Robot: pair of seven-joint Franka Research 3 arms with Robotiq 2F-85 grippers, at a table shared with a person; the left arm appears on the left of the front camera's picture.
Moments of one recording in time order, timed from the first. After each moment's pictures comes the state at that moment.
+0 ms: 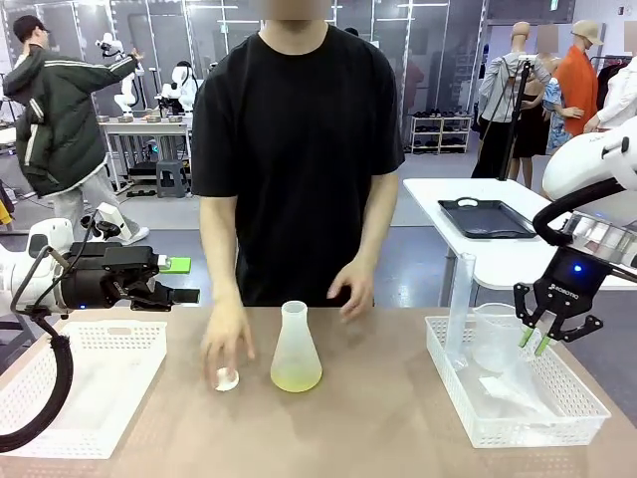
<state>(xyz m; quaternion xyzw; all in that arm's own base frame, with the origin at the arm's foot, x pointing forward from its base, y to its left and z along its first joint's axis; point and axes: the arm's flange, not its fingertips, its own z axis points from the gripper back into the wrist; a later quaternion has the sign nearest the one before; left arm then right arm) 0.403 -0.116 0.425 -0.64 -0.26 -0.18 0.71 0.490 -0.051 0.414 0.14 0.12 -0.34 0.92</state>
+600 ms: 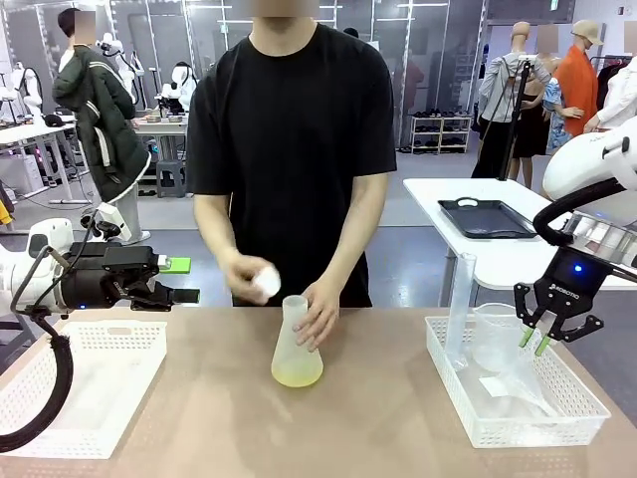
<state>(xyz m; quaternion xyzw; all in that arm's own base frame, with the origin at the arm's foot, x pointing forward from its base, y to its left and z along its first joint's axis) 0.403 -0.116 0.425 -0.64 -0.26 -0.18 0.71 0.490 -0.052 0.414 0.14 0.12 -0.34 0.92</state>
